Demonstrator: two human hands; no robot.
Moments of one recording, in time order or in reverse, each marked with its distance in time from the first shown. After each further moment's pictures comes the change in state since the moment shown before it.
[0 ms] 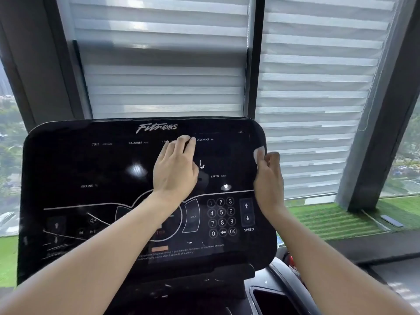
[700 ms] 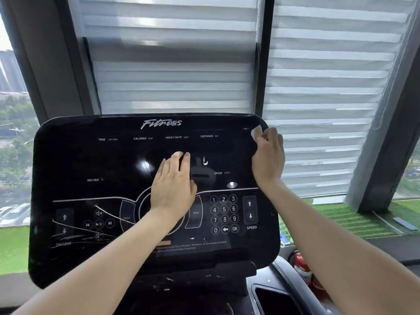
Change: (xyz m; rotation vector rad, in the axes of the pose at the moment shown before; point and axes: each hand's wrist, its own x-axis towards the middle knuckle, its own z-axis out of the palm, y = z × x) left_hand -0.040 -0.006 0.013 0.111 -0.039 -0.061; right_hand 0.047 -0.011 0.016 0.254 0.027 0.141
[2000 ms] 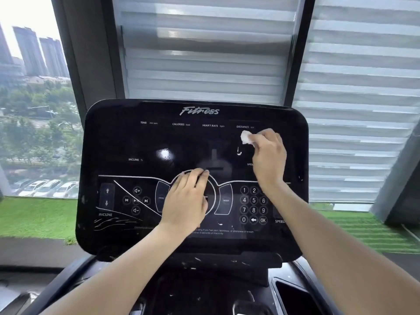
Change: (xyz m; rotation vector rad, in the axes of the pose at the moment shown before) left_hand -0.062 -0.038 0.002 -0.037 -0.035 0.079; right_hand -0.036 -0.048 0.035 0.076 0.031 -0.299
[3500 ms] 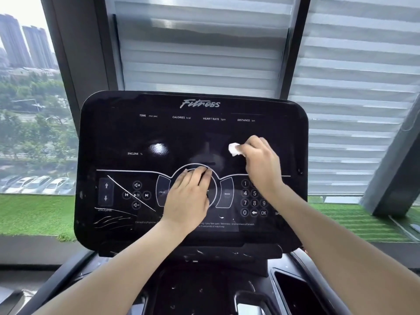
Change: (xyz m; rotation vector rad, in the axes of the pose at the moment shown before) left_hand -0.007 0.000 -0.001 0.010 0.014 0.063; right_hand -0.022 -0.006 -0.005 -0.159 -0.212 -0.197
